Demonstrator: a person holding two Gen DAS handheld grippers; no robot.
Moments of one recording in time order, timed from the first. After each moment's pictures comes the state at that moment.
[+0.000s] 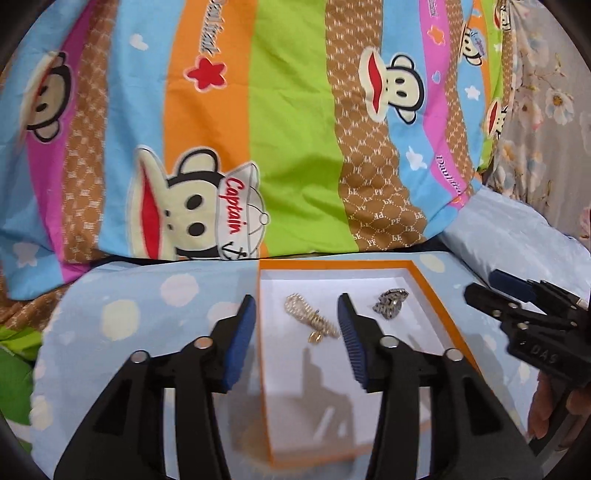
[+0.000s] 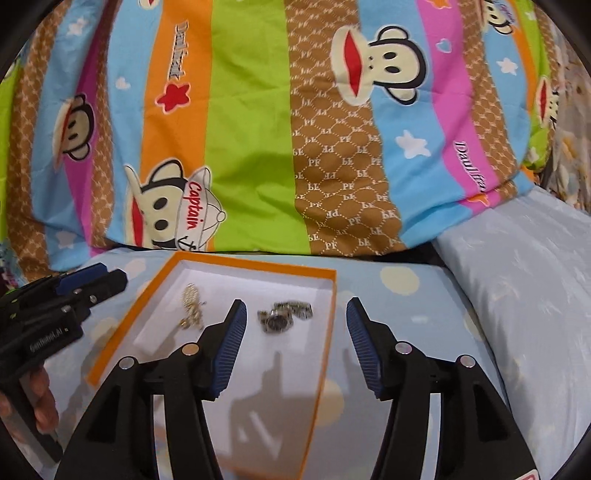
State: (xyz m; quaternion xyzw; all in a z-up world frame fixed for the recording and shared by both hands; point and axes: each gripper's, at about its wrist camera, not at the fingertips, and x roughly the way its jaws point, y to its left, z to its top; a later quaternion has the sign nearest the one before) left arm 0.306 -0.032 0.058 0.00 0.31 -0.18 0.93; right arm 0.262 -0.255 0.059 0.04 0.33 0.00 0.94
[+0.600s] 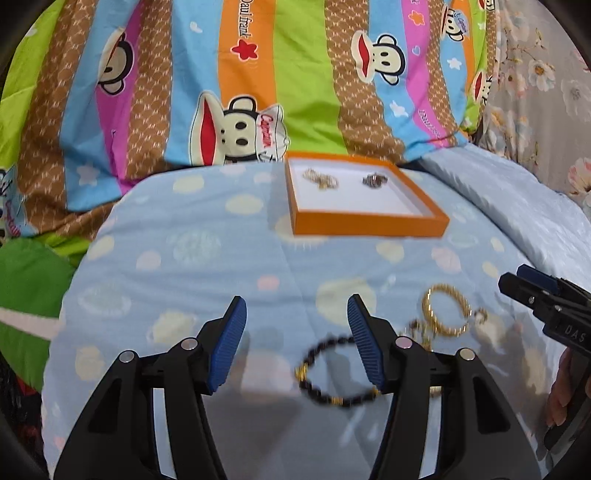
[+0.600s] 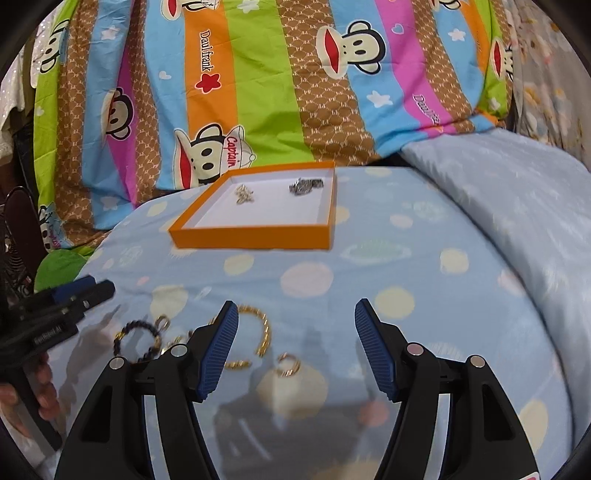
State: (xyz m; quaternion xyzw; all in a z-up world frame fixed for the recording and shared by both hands) left arm 0.126 0.025 0.013 0.02 0.36 -0.16 0.92; right arm 0.074 -0.220 0.015 0.09 0.36 0.00 0.93
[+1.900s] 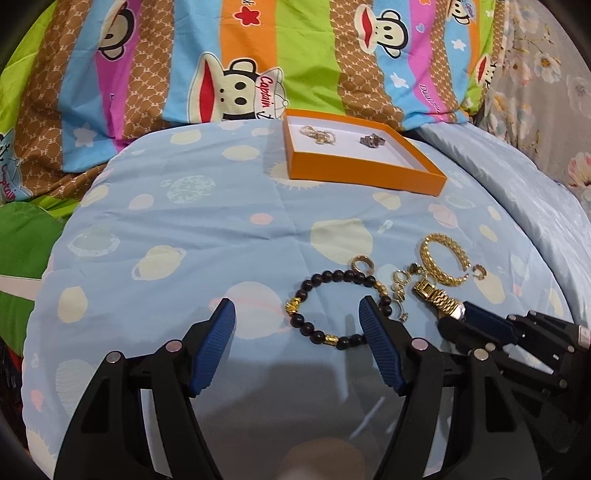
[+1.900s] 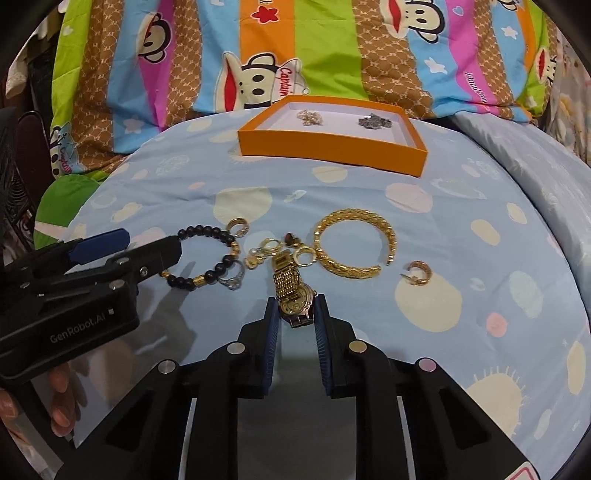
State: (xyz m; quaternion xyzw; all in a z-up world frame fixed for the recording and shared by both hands) left arm 0.108 0.027 -0.009 0.01 0.41 -0.17 0.90; right arm 0.060 -0.132 -0.015 0.03 0.43 0.02 0.90
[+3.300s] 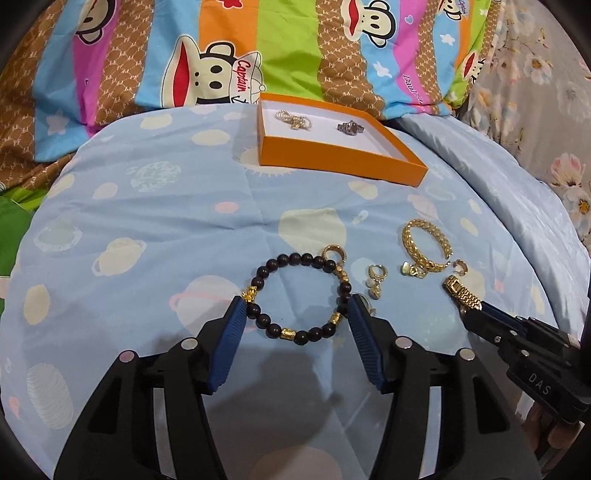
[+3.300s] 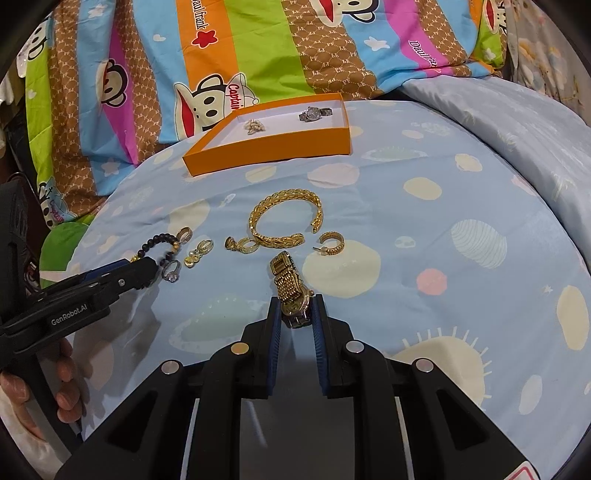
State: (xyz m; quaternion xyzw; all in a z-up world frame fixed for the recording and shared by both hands) left arm 0.117 0.016 -0.017 -0.01 0.43 -0.20 0.88; right arm 0.041 -0.188 -0.018 0.11 0.43 0.00 0.90
